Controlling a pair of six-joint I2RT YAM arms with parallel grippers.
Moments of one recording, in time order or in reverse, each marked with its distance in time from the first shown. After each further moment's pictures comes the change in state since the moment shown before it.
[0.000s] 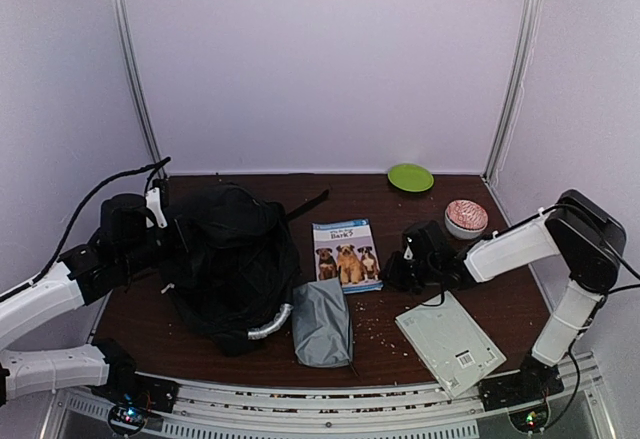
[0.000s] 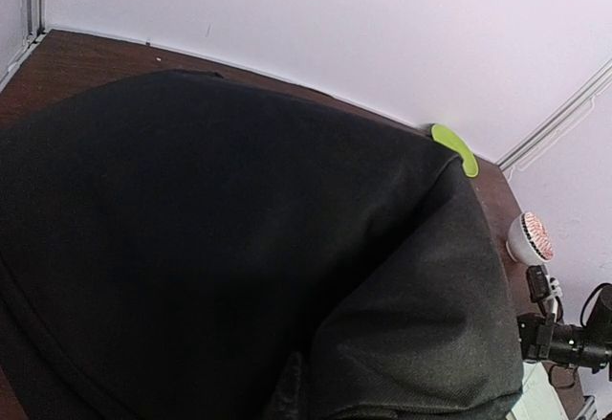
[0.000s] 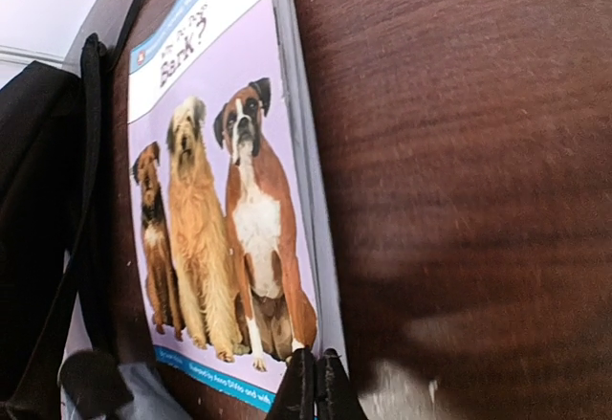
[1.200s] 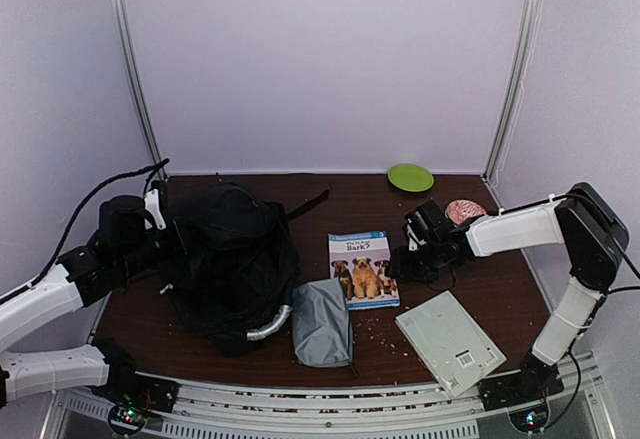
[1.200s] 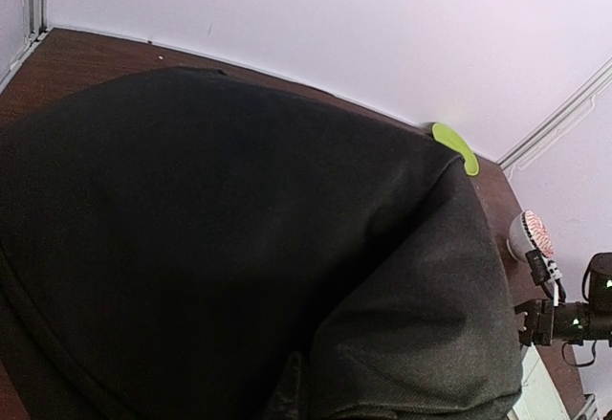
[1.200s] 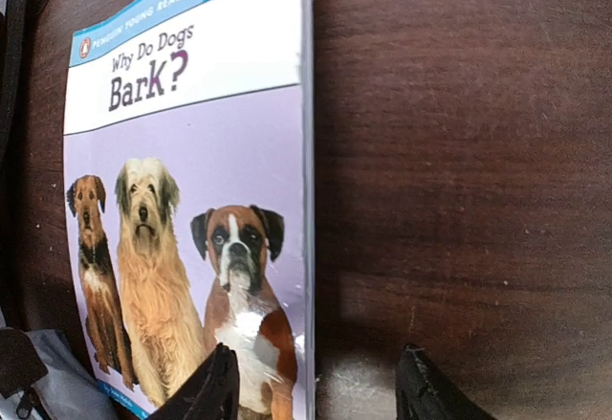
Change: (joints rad) left arm 0.000 -0.018 -0.008 -0.010 0.000 0.000; right arm -0.090 -0.008 0.177 -0.437 -0.012 -0.310
